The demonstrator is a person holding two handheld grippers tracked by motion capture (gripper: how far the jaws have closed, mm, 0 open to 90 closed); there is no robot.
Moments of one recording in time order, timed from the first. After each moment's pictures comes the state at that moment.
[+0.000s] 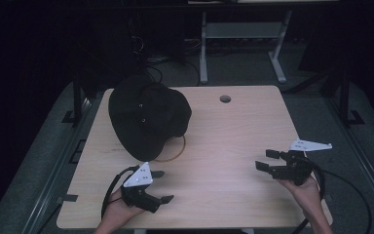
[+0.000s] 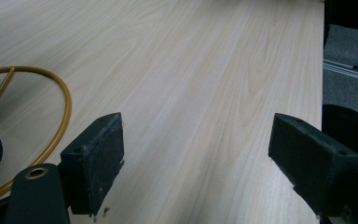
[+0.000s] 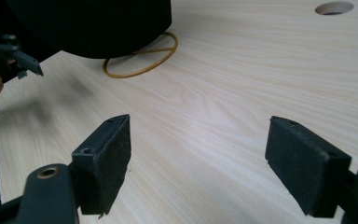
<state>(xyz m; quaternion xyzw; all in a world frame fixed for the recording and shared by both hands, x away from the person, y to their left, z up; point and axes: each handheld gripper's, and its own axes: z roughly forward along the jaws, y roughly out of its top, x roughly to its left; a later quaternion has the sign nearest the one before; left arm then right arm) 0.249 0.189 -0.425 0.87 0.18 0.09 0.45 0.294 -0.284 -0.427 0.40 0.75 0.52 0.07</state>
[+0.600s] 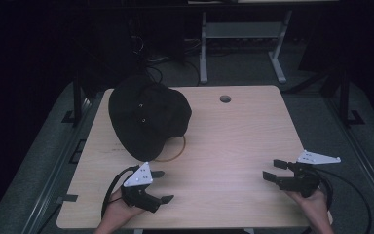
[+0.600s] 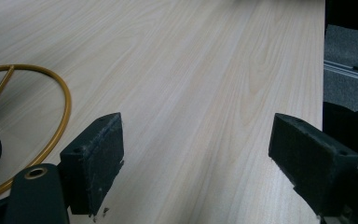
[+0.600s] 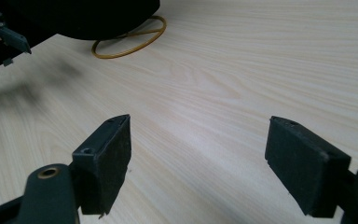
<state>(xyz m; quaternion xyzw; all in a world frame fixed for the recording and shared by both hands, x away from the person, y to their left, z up) 0.250 0.190 -0.426 0.87 0.18 0.09 0.45 0.268 -0.302 -0.447 0.41 0.75 0.51 0.08</state>
